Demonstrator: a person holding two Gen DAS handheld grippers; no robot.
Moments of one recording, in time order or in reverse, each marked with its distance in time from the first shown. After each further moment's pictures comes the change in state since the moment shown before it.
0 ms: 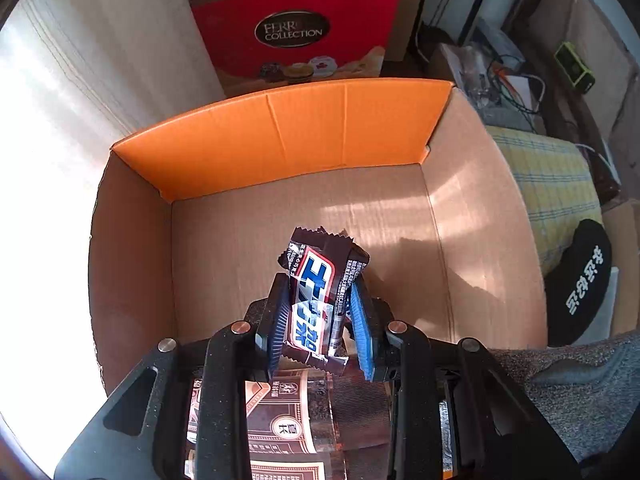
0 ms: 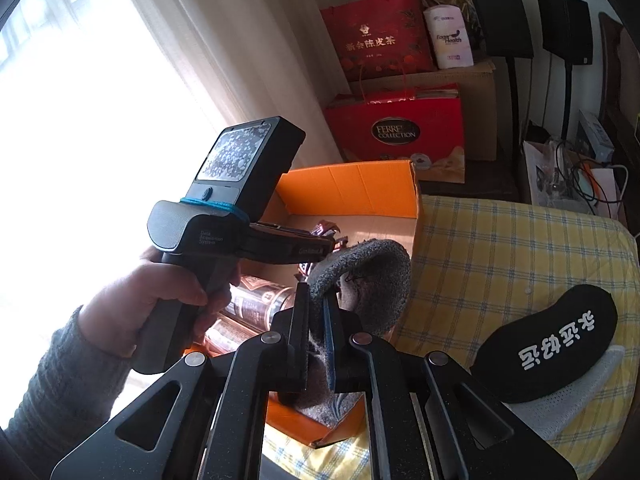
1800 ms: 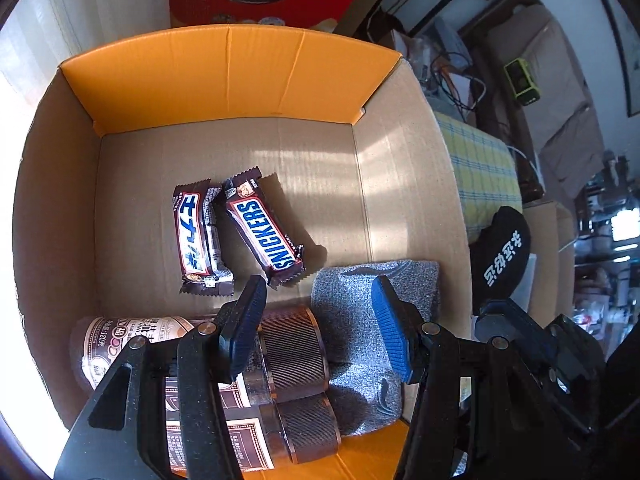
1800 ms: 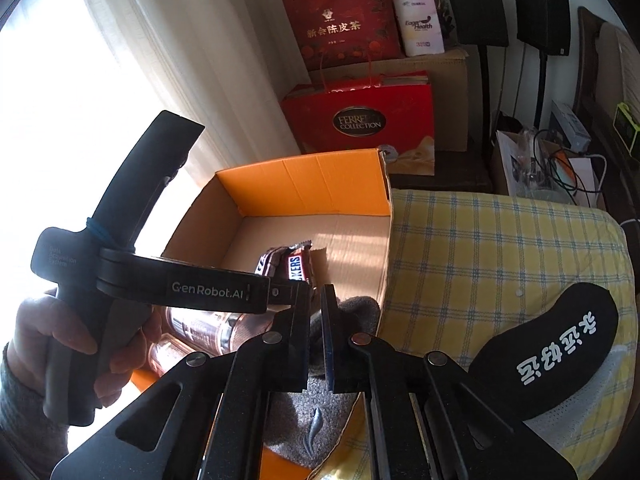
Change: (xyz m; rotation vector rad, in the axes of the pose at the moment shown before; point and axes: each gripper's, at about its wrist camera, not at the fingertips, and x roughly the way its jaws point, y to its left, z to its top) left arm -0.007 0.009 -0.014 -0.073 0.125 -0.358; right arm 0.041 -0.010 0.010 0.055 0.016 -0.138
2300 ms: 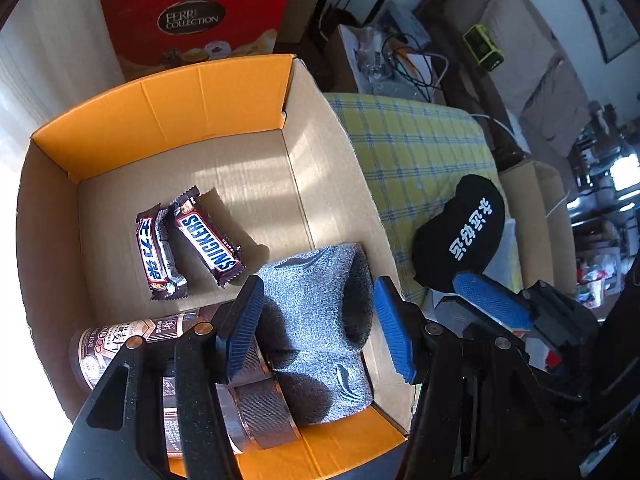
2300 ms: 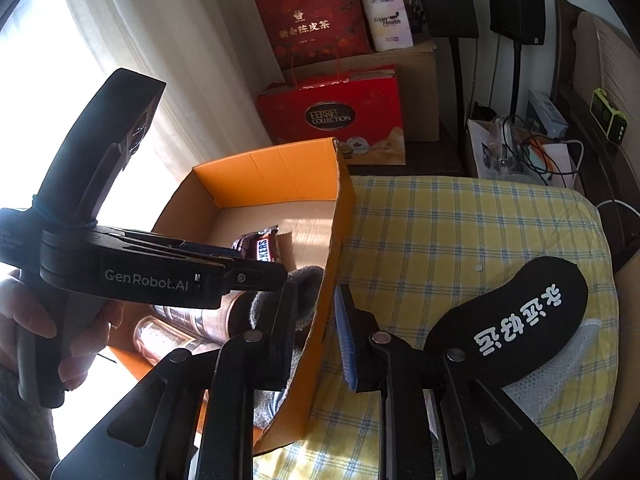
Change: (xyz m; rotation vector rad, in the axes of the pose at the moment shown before) left arm -0.011 -0.065 -0.009 0.185 -0.013 0.047; right arm -0.029 -0.028 -0.019 0.023 -0.001 -0.065
